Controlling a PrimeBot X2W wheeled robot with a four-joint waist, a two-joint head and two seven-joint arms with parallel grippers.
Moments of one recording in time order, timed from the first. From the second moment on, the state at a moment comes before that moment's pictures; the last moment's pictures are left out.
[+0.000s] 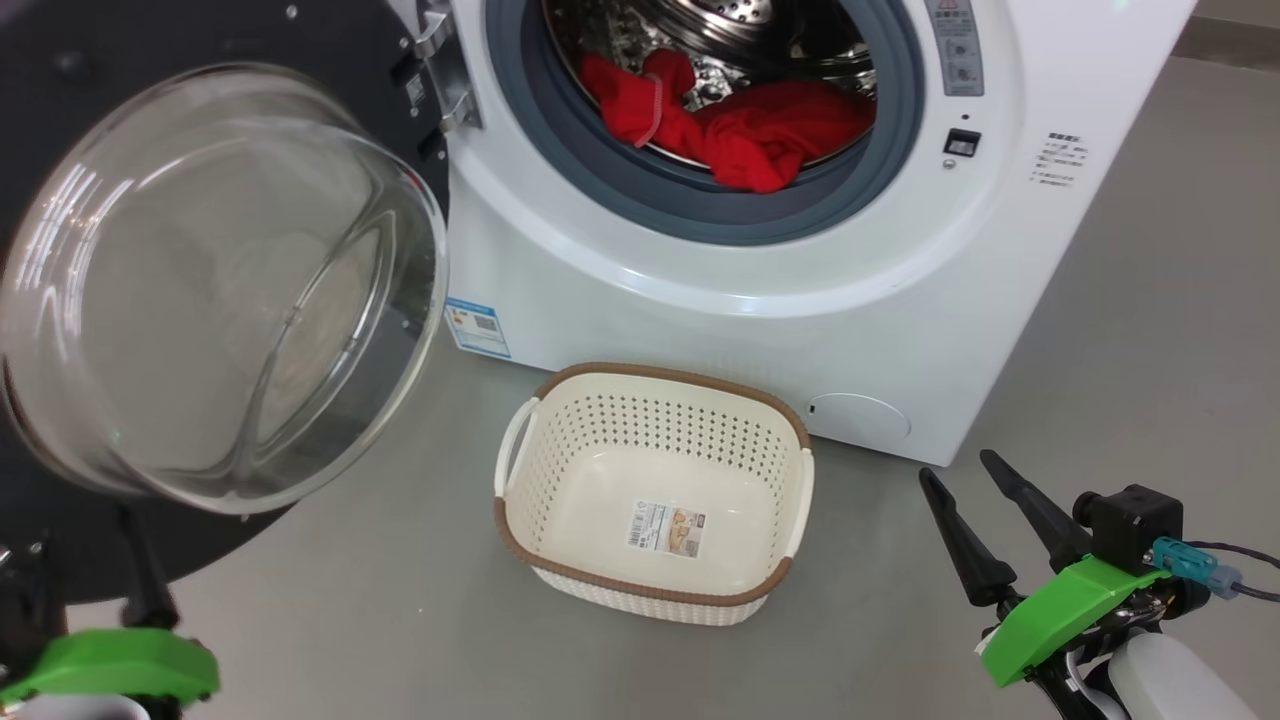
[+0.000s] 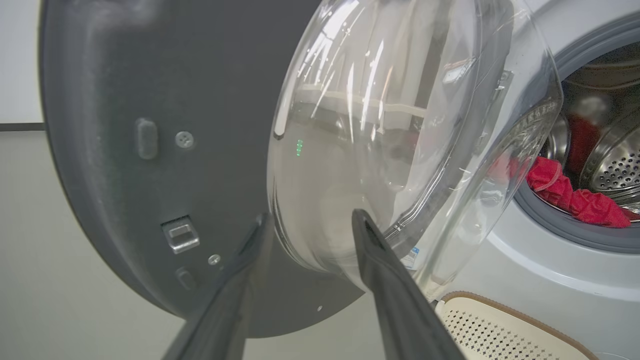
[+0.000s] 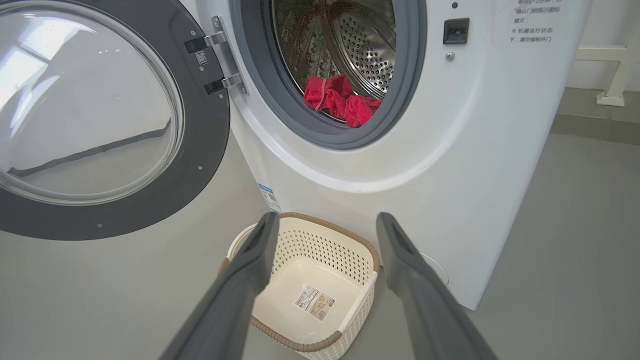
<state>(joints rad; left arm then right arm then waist) -0.28 0.07 0.31 0.53 -0.18 -0.11 -0.26 -0.26 -0.33 0.31 0.42 0.52 0.13 -0.25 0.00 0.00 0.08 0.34</state>
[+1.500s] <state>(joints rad) -0.04 0.09 -0.10 0.21 -0.34 -0.13 -0.26 -0.18 -0.32 0.15 0.37 0.50 0.13 -0.25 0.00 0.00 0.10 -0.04</state>
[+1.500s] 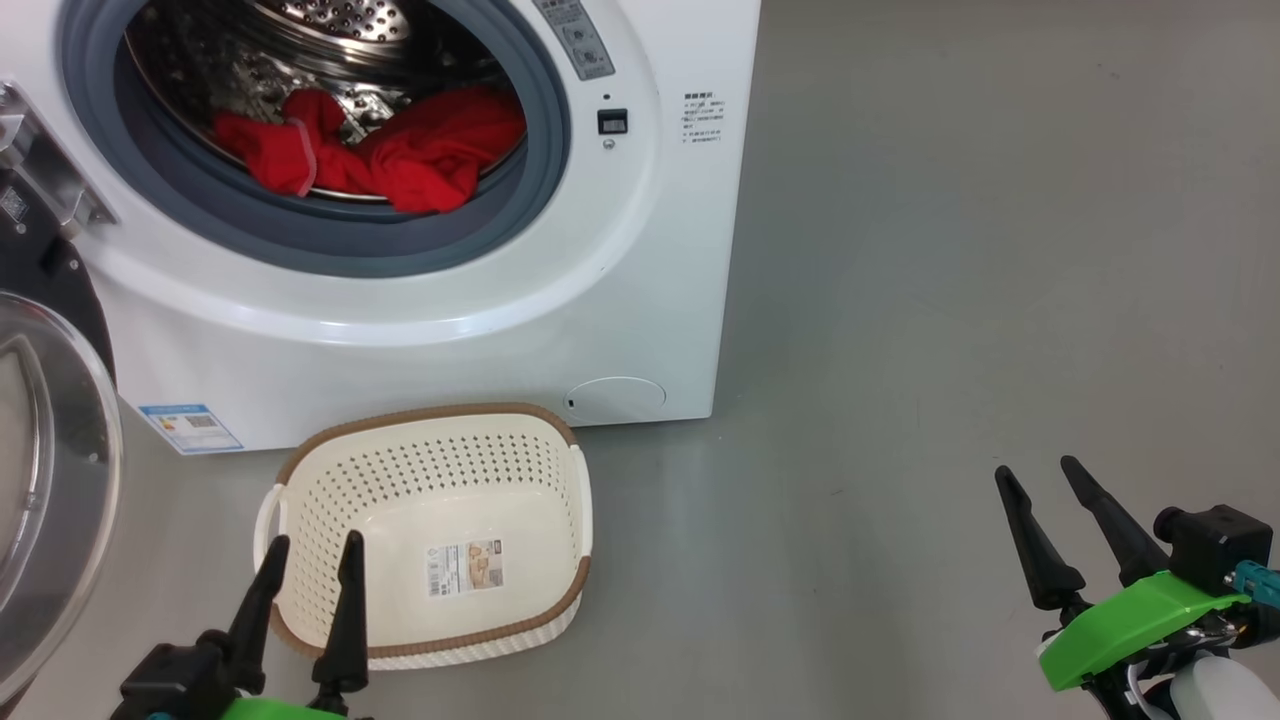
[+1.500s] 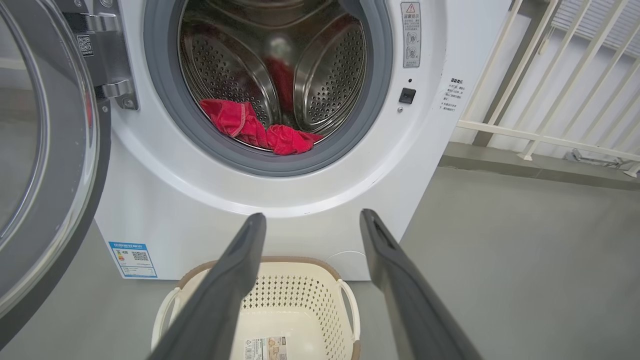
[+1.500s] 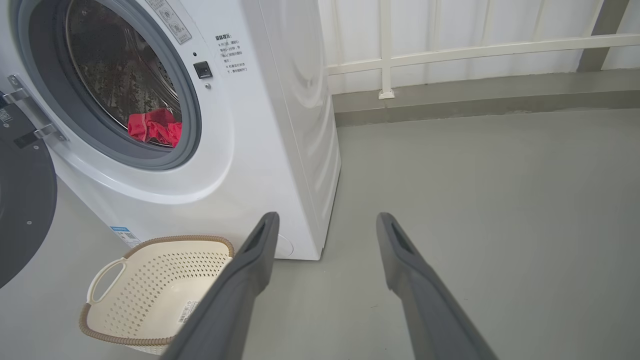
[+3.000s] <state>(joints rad) -0.09 0.09 -0.09 0.21 -0.37 -0.13 -0.26 -0.19 -0.31 0.16 0.36 0.49 0.13 -0.25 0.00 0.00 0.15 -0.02</state>
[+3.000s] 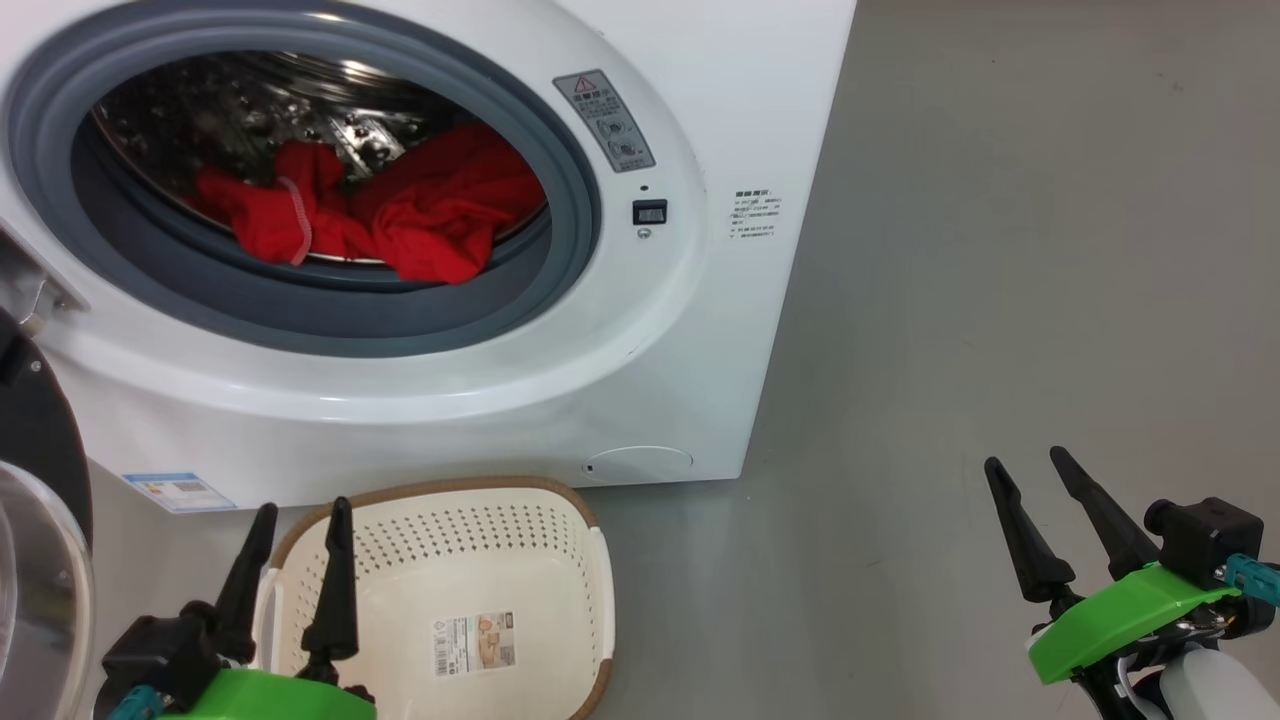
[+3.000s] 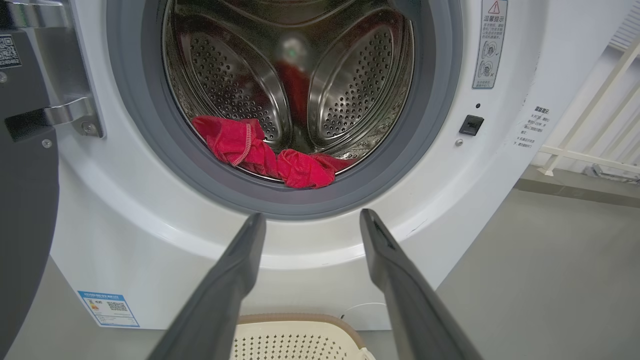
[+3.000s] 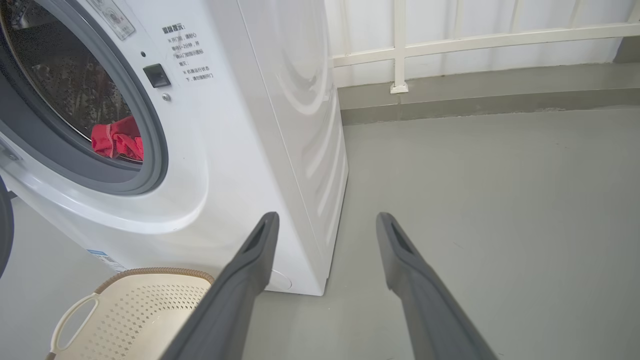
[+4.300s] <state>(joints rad) -1.13 0.12 -0.27 1.21 -0.36 -0.12 -0.09 -0.37 -0.23 0.25 0.35 0.50 0.13 -0.25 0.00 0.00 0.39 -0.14</state>
